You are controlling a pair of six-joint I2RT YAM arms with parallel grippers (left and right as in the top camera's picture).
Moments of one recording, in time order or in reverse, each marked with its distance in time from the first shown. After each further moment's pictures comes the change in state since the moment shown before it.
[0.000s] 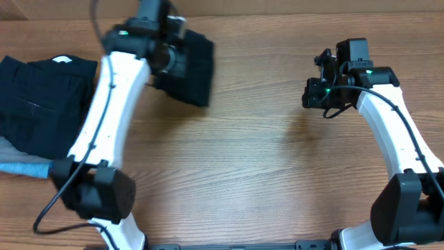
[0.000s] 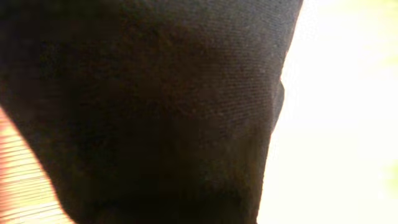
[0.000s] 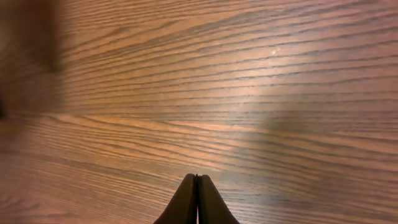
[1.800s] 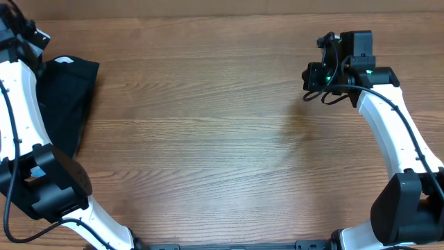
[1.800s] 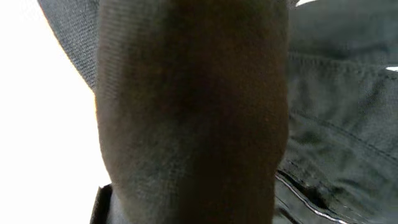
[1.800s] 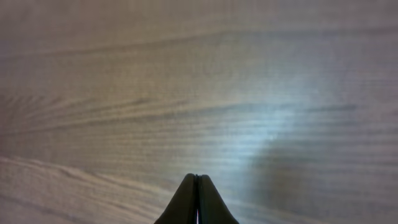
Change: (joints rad) left arm 0.607 0.101 0.010 0.269 -0.481 0.944; right arm -0.001 0.000 0.000 0.254 0.000 0.003
